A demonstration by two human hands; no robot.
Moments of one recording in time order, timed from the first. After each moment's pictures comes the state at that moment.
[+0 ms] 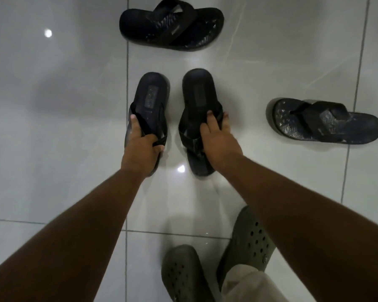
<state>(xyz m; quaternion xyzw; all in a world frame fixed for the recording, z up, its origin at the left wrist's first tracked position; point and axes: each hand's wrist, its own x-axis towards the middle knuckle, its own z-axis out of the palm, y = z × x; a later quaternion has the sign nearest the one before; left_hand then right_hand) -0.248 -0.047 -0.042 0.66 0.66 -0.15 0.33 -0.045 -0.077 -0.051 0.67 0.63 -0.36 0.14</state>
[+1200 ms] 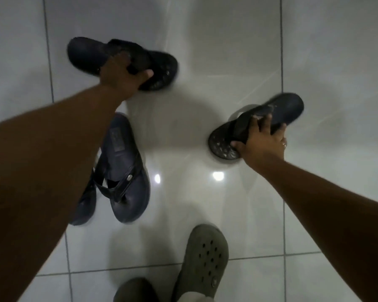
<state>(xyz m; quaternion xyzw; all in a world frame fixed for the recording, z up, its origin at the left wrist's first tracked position) -0.069 0.127 -0.056 0.67 0.64 0.01 0.38 0.183 -0.107 -0.052 0.84 0.42 -0.28 0.17</state>
